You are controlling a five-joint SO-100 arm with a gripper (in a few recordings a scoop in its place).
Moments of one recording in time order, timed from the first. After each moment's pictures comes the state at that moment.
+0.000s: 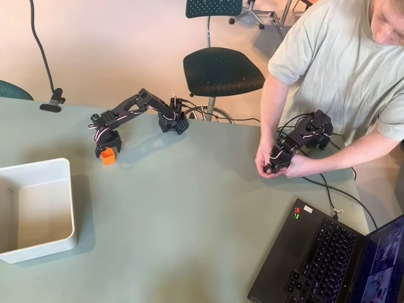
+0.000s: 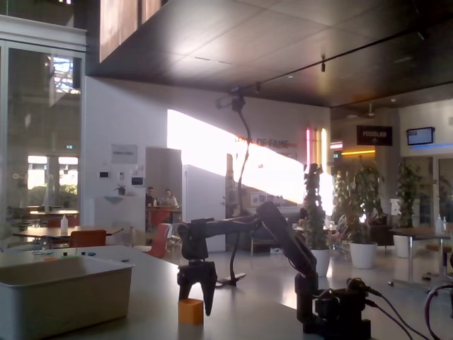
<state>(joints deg) 44.3 52.5 63.5 87.5 24.8</state>
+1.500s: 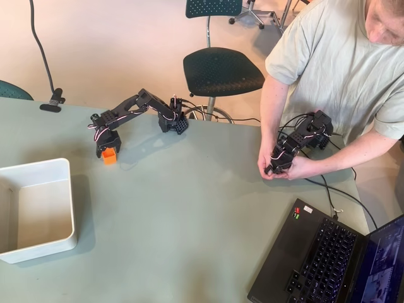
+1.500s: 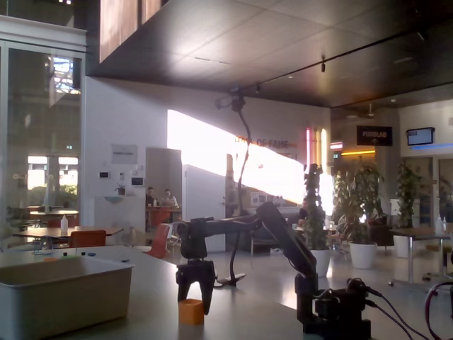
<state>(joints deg) 44.1 52.5 62.4 87.5 24.8</state>
